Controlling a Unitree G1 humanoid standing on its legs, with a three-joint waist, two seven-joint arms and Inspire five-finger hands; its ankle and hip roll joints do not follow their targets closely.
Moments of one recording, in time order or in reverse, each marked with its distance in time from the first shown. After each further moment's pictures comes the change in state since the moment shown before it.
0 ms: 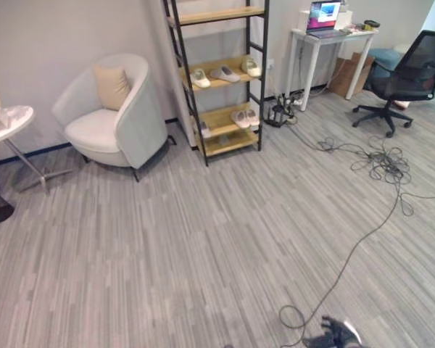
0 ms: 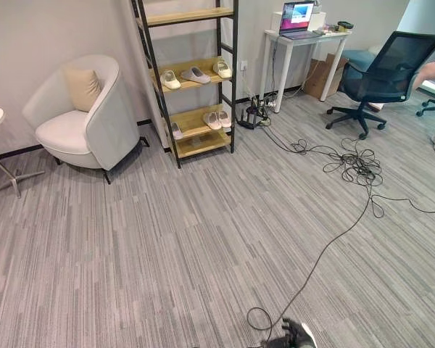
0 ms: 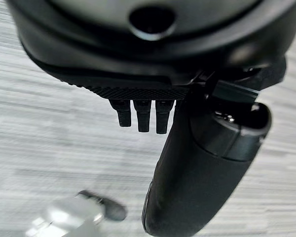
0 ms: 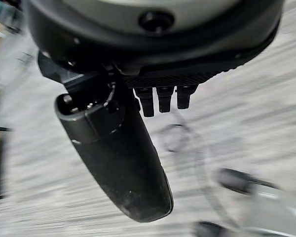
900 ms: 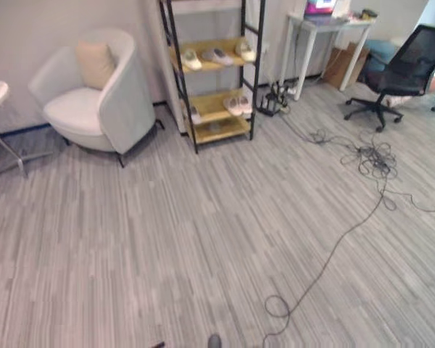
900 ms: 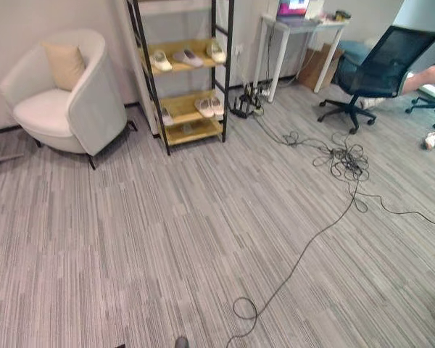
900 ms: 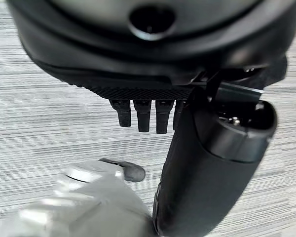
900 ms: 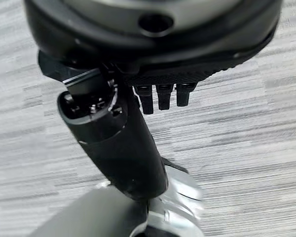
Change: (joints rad) left arm -0.135 0.025 -0.141 0.014 0.047 0.016 -0.043; right arm -0.064 0.026 0.155 0.079 0.014 0.016 0.095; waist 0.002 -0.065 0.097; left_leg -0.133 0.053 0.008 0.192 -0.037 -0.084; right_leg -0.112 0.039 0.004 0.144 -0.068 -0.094
